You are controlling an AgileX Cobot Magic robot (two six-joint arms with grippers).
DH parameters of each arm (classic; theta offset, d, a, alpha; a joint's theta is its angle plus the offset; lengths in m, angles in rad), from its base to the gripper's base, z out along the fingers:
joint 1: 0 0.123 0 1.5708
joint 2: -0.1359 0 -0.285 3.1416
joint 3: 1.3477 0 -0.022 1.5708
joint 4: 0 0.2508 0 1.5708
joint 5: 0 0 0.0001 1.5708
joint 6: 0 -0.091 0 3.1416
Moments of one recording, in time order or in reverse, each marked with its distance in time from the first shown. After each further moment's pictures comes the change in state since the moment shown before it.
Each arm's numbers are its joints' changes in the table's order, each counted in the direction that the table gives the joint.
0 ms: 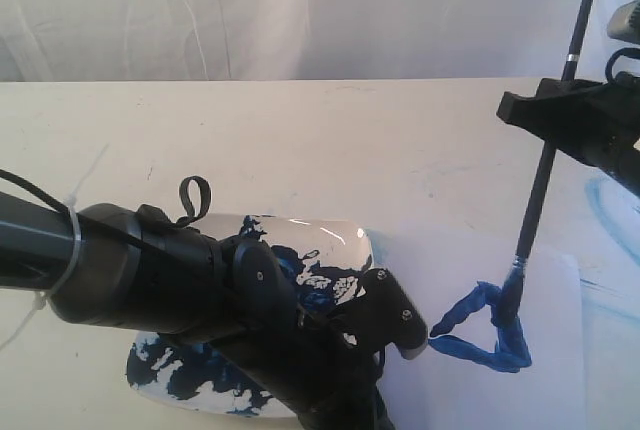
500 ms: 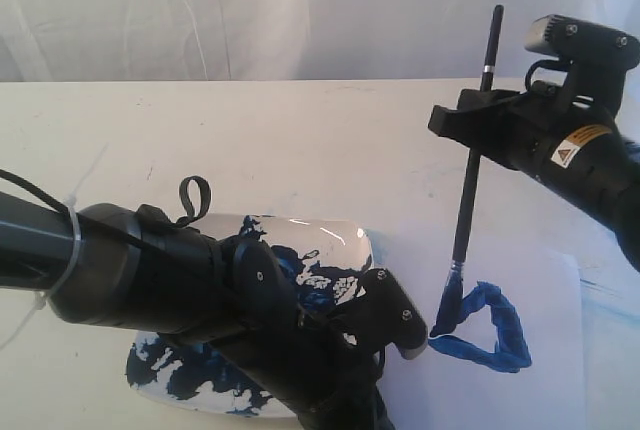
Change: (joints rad) left arm 0.000 0.000 0.000 0.000 0.000 0.000; right arm 0.088 -0.155 -0.061 -0.202 0.080 -0.215
